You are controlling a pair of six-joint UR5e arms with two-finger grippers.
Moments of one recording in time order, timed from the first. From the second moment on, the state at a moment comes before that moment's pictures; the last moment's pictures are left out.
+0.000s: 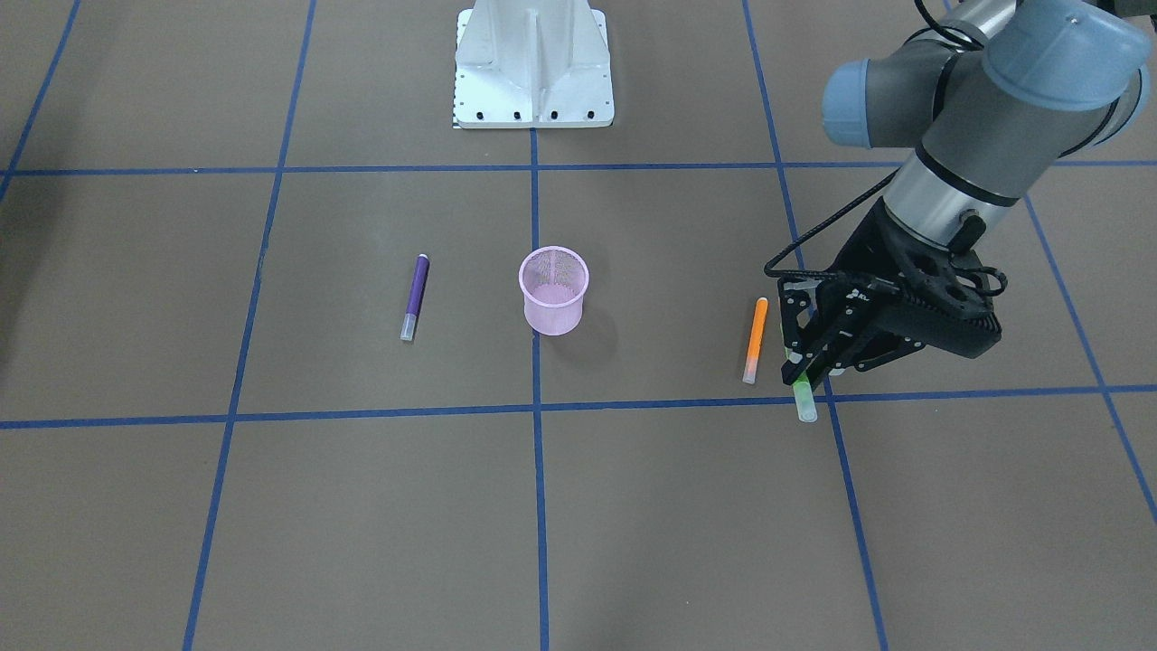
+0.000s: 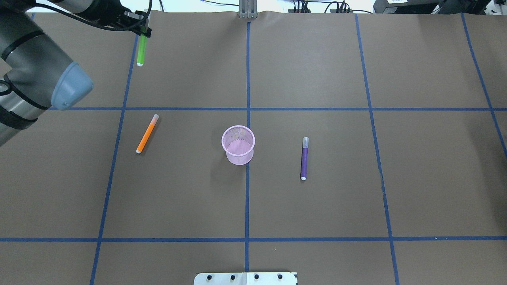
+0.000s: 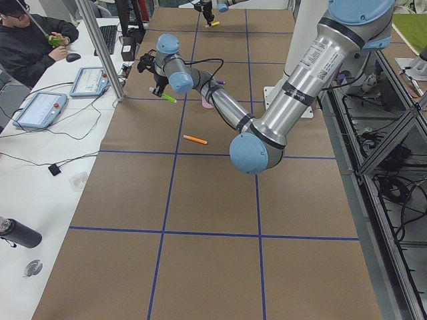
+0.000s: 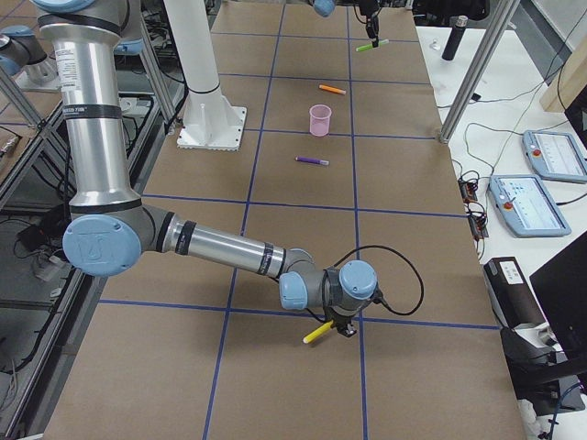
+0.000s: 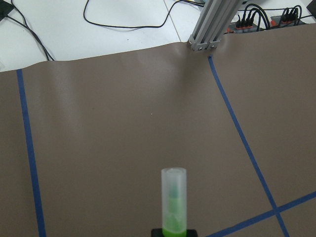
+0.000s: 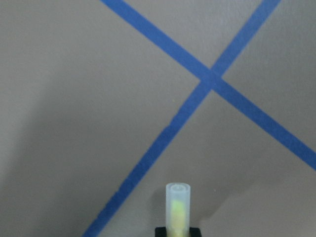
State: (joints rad) left arm -1.00 -2.19 -1.67 -1.93 -2.07 -0.80; right arm 1.42 -1.49 1.23 -1.24 2.37 -0.44
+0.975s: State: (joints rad) left arm -0.59 -2.13 -1.88 -2.15 -1.39 -1.19; right arm 1.50 -1.47 1.37 -1.29 2.43 -0.18
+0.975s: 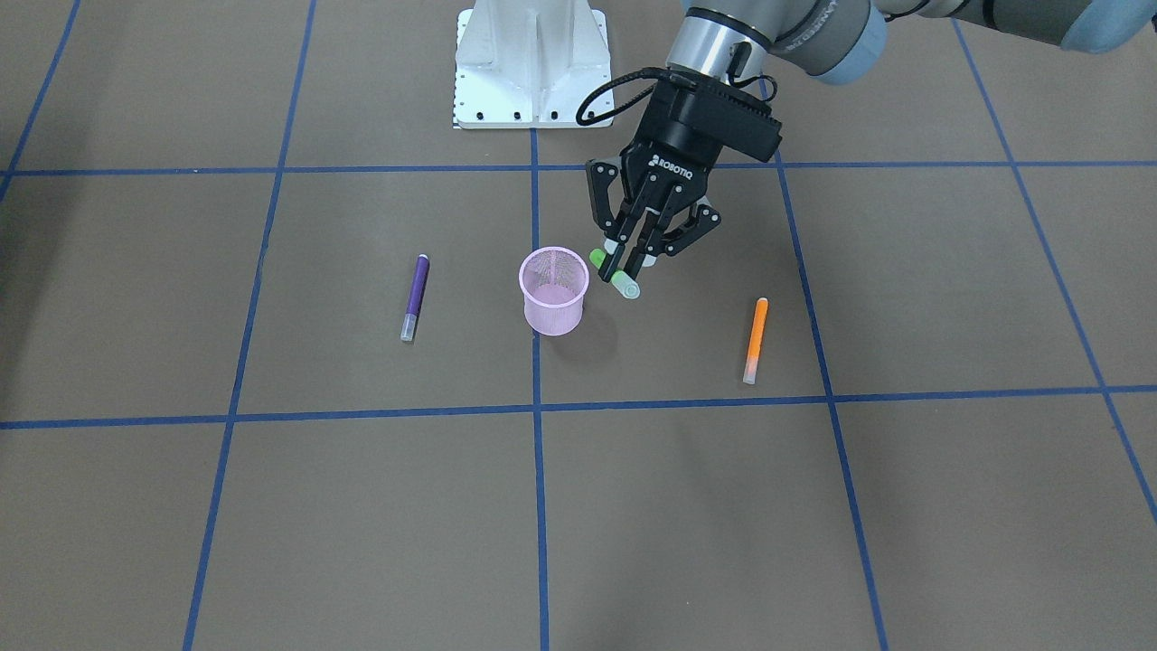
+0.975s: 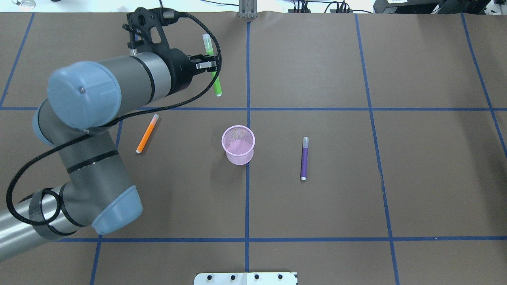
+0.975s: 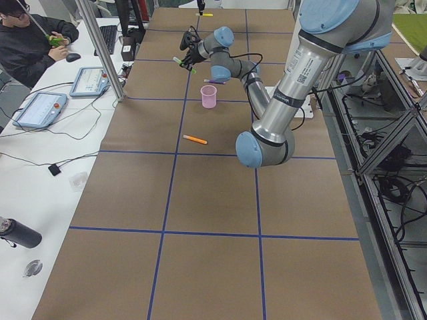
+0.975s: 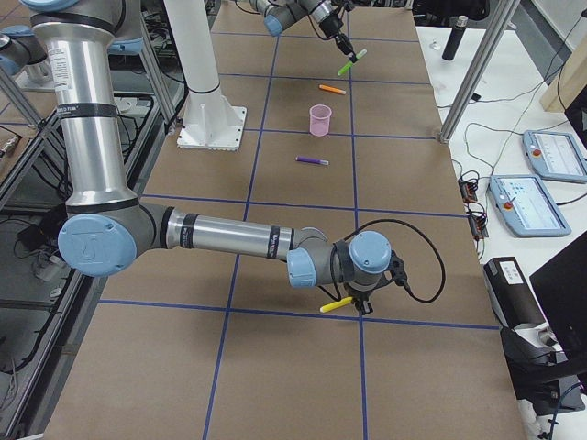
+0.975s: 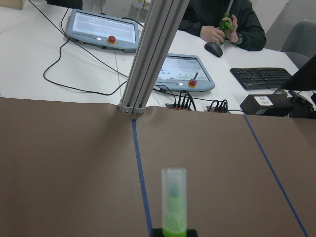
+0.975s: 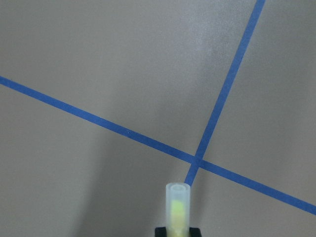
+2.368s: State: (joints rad) left arm -0.39 -2.10 -1.68 -2.40 -1.22 -1.23; right arm 1.48 -1.48 1.50 -1.29 2.47 -0.03
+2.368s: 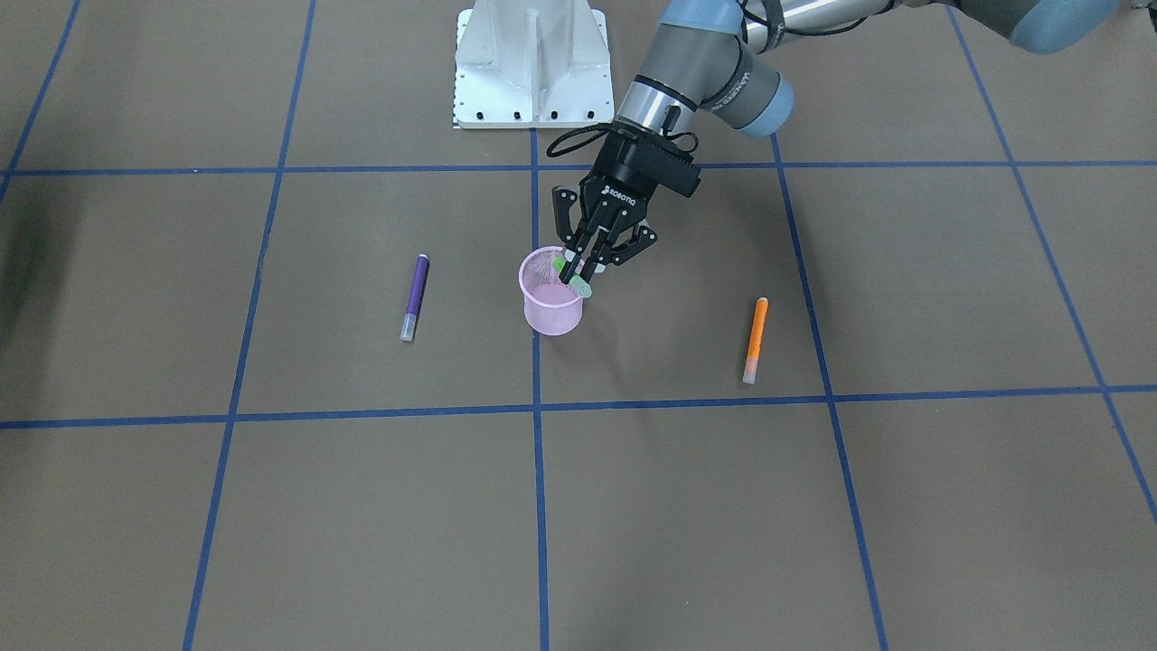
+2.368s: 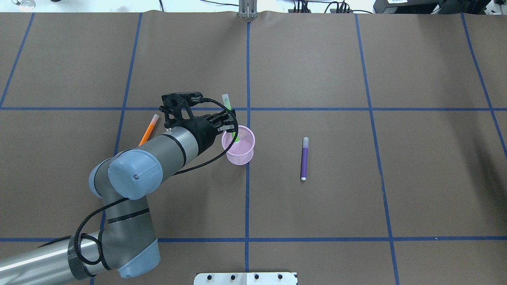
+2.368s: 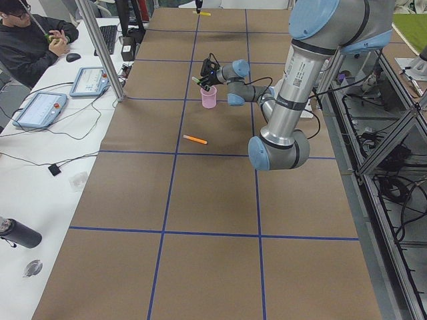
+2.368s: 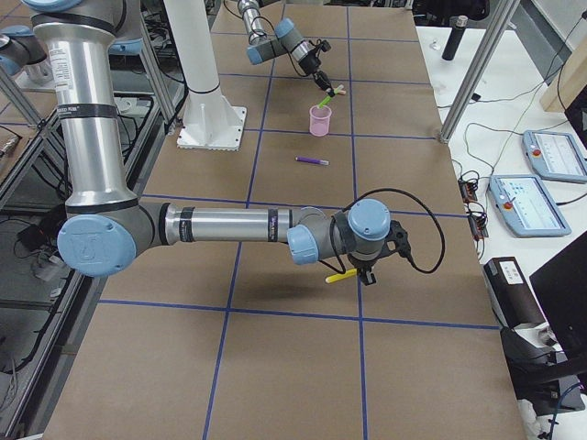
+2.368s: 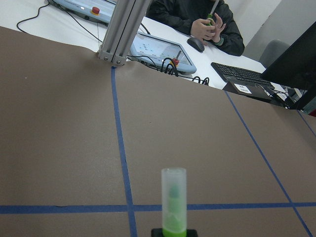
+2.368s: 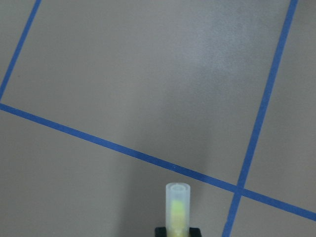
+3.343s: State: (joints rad) left arm -0.38 -2.10 -1.71 -2.35 -1.26 -1.23; right arm 1.43 -1.47 1.70 -1.27 2.47 0.17
